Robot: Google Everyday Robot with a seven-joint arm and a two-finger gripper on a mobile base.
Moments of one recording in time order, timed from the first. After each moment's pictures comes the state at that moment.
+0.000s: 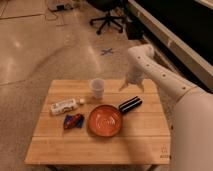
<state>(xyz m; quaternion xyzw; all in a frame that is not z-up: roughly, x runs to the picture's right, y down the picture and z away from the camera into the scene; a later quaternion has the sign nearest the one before) 0.140 -0.009 0.855 -0.22 -0.25 -0.64 0.69</state>
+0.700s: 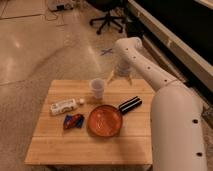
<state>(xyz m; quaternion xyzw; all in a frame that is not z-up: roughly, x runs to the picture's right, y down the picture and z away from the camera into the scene) 0.077 -0.041 0.864 -0.19 -0.28 -0.66 0.68</state>
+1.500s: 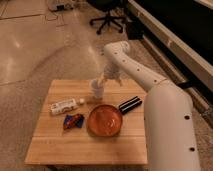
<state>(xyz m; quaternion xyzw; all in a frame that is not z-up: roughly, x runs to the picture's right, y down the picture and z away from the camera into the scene) 0.020 -0.027 0.888 -0.16 -0.28 -0.68 0.65</state>
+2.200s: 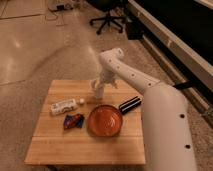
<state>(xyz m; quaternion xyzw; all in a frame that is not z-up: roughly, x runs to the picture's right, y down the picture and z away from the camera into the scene) 0.004 -0.012 0.919 -0.15 -0.26 -0.69 0.66</state>
